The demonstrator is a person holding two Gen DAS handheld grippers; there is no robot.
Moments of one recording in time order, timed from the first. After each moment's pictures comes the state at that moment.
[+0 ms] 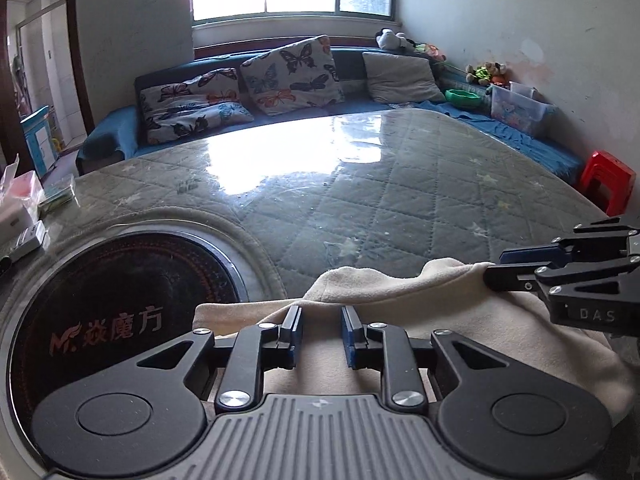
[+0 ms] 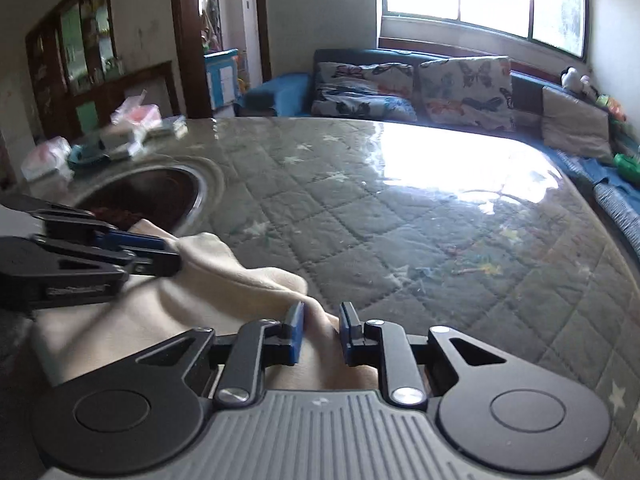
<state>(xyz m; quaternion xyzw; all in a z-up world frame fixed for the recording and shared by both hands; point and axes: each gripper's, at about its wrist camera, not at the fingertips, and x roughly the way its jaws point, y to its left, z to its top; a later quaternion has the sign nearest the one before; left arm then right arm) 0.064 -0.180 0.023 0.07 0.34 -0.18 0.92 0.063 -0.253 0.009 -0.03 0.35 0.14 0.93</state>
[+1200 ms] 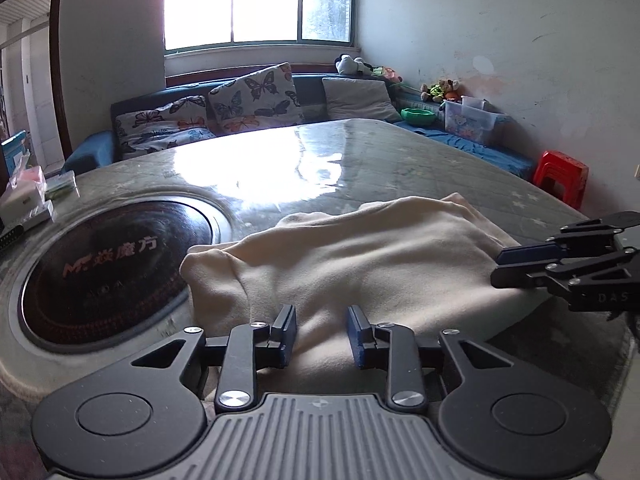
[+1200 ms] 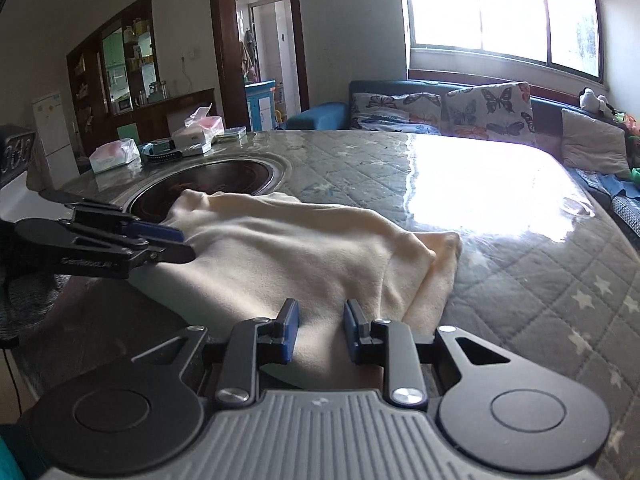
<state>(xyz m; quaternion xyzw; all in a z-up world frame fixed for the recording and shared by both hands) -0.061 -0.147 0.022 0.06 0.30 -0.24 0.92 -0.078 -0.281 0.002 -0.01 0.30 0.20 0.93</state>
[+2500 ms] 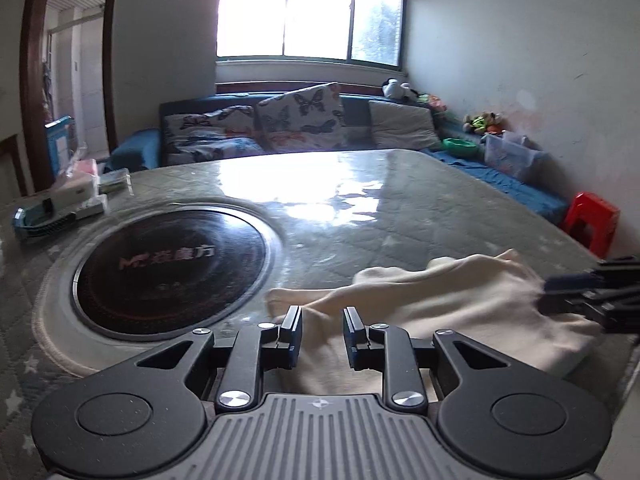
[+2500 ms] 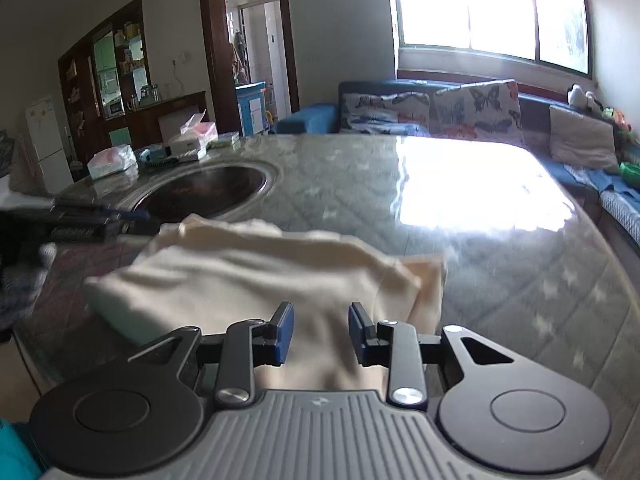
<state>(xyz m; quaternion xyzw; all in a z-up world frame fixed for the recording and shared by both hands) -0.061 -0.121 0.043 0.02 0.29 -0.19 0.94 -0.088 -0.288 0.025 -0.01 0.30 0.19 0.94</state>
